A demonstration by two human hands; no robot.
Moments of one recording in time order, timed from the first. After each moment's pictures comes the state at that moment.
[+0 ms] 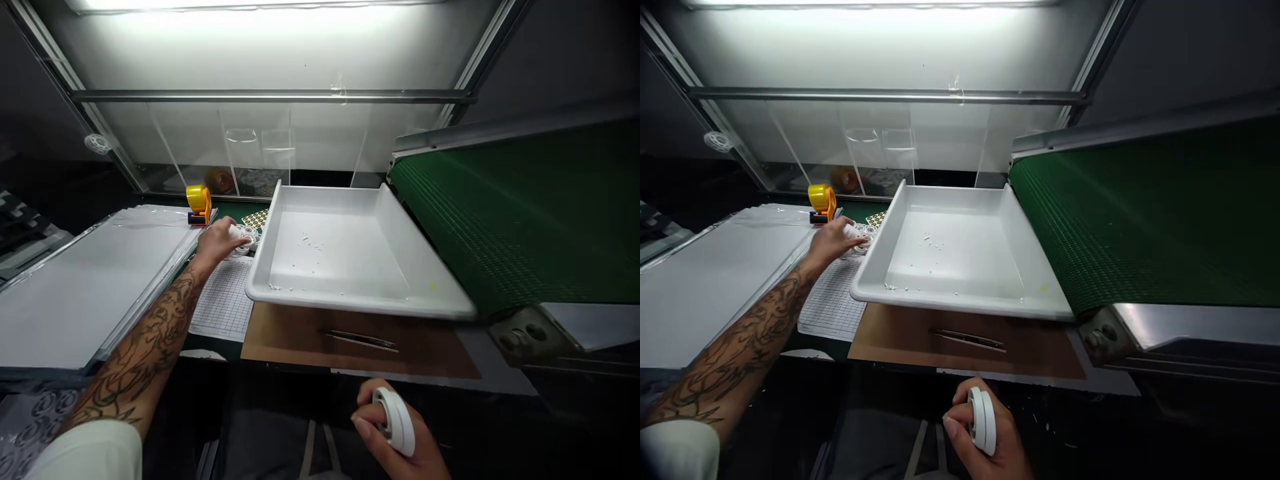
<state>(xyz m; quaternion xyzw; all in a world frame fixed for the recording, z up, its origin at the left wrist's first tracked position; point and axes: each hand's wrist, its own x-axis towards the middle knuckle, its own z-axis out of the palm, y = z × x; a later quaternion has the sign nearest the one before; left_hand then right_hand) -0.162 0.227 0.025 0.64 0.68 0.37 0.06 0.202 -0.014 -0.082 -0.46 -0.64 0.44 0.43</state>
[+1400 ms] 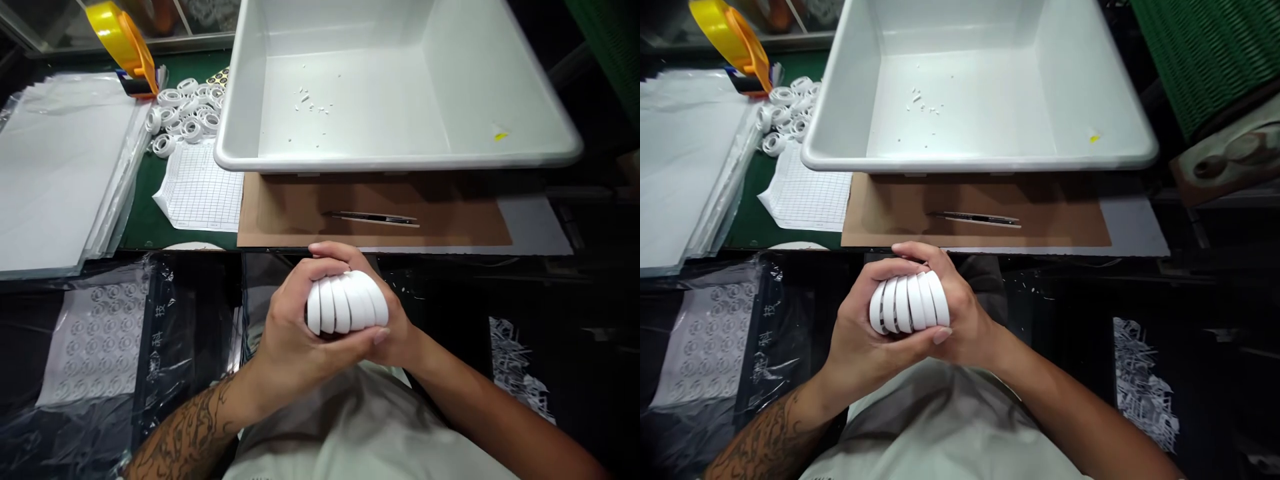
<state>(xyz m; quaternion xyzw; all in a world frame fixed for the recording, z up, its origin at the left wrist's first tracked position) -0.001 -0.039 -0.025 0.54 0.50 0.47 0.49 0.154 -0.011 -0.070 -0.31 -0.64 0.55 0.44</state>
